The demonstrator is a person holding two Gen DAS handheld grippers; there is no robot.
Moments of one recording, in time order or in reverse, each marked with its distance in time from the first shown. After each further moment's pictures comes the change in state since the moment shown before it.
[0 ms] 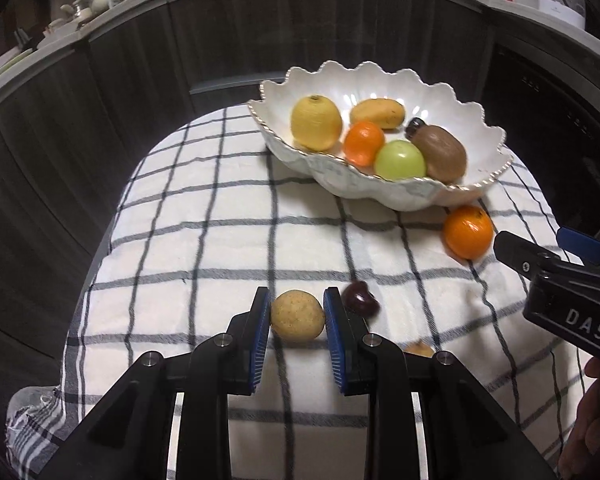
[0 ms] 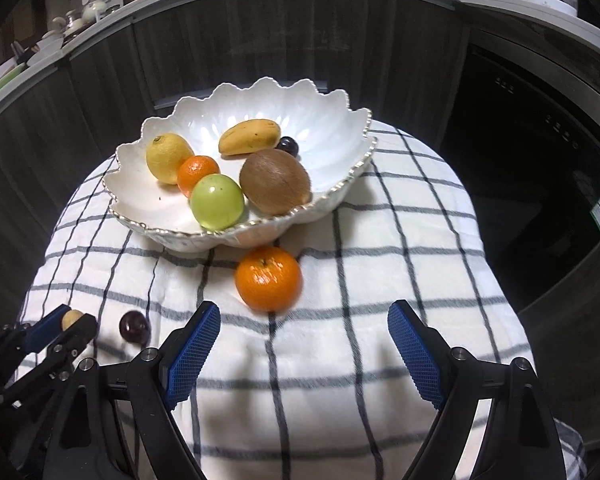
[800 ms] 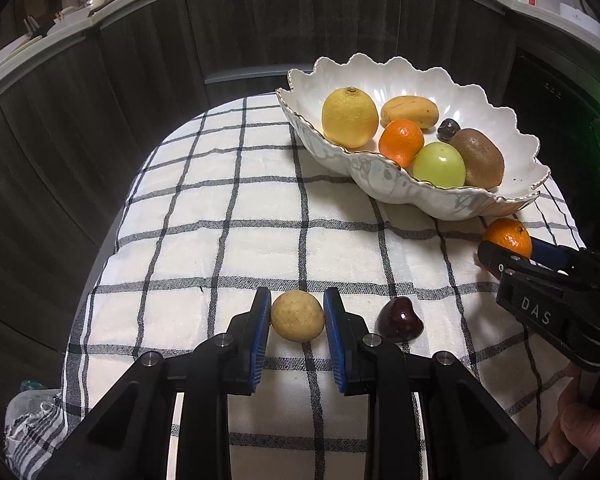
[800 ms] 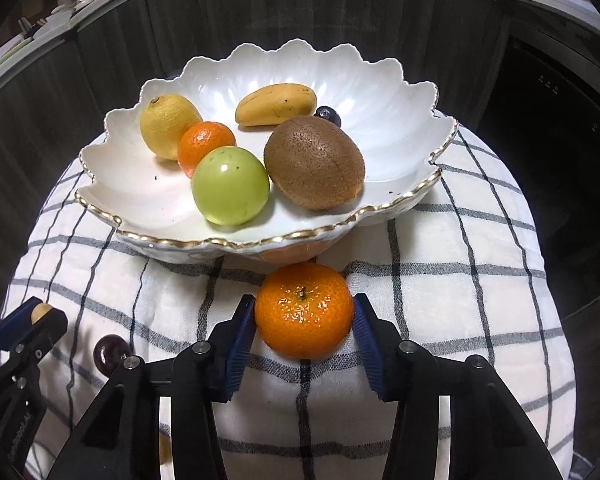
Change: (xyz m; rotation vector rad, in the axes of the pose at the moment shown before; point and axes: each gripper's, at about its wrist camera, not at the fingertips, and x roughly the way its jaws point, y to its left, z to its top) left arm 0.019 0.016 0.006 -0.034 0.020 0.029; right arm 0.054 0.019 0.004 -0.056 0.059 0.035
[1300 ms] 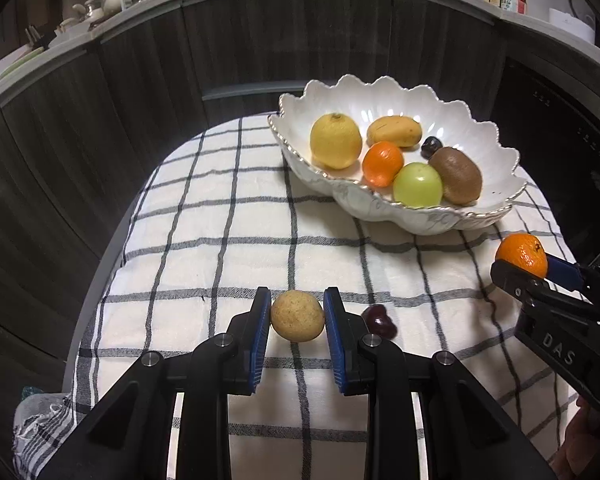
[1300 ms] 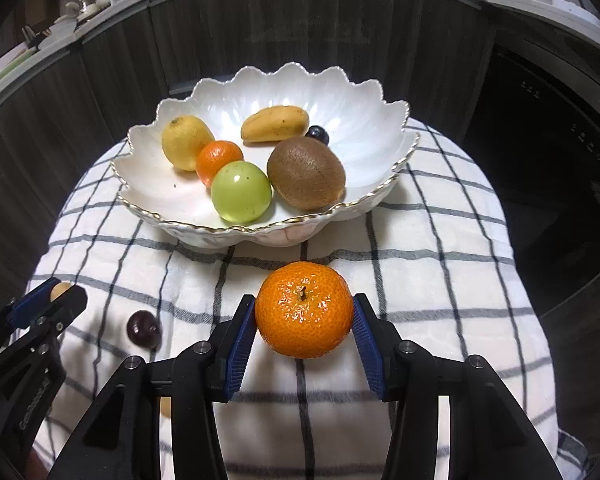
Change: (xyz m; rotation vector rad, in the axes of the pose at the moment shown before) left arm -0.026 -0.007 0.004 0.013 -0.050 -0.011; right arm -0.052 -0.003 -0.011 0.021 -0.043 -0.006
